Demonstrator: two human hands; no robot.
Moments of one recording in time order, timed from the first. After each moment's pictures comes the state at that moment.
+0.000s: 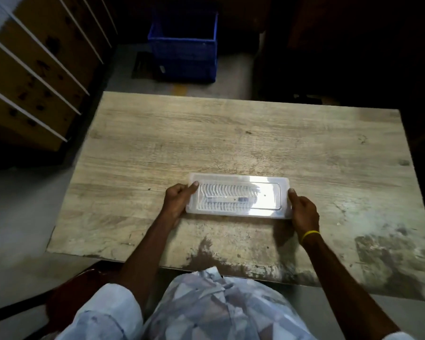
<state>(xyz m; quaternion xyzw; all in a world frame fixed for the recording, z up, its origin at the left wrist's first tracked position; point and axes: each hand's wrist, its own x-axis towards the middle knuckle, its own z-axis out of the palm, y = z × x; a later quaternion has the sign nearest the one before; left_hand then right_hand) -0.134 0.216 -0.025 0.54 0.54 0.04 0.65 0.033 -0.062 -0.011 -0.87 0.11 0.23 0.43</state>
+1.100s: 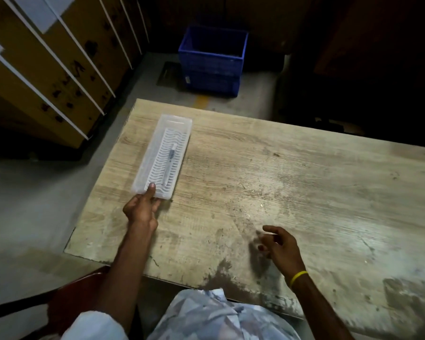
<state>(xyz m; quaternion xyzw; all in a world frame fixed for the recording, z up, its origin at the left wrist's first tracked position) -0.199 0.315 -0.001 0.25 0.60 0.37 0.67 -0.044 0.003 -0.015 -0.76 0.03 0.38 0.52</state>
